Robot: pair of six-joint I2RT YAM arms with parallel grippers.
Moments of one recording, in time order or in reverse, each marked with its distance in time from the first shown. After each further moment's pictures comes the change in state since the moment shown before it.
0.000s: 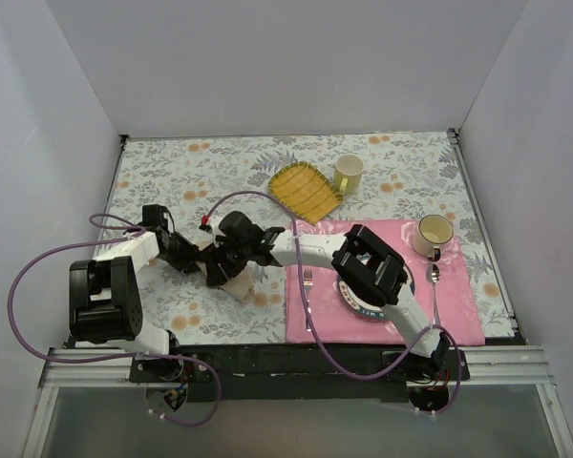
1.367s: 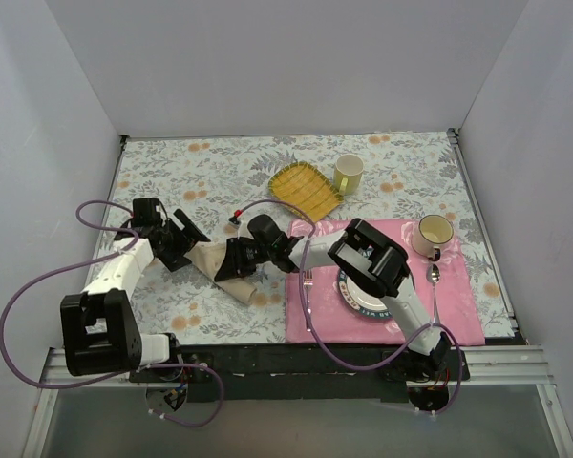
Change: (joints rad) left arm -0.003 -0.181 0.034 -0.039 -0.014 0.122; right arm -0.077 0.009 -0.259 0.473 -0.143 0.421
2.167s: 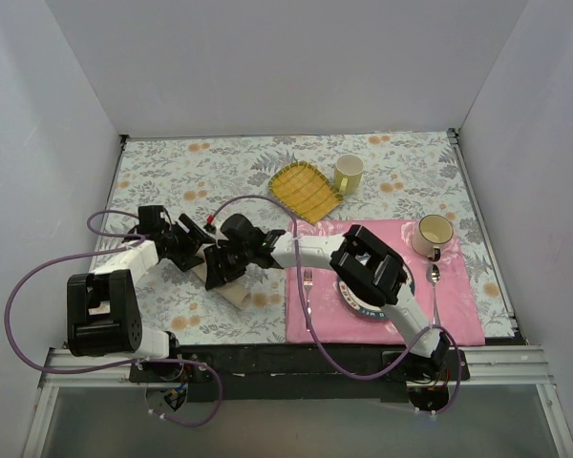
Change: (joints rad) left arm 0.004 0.097 -0.100 0.249 0.117 -0.072; right arm 0.068 0.002 0.195 -0.356 0.050 -0.157
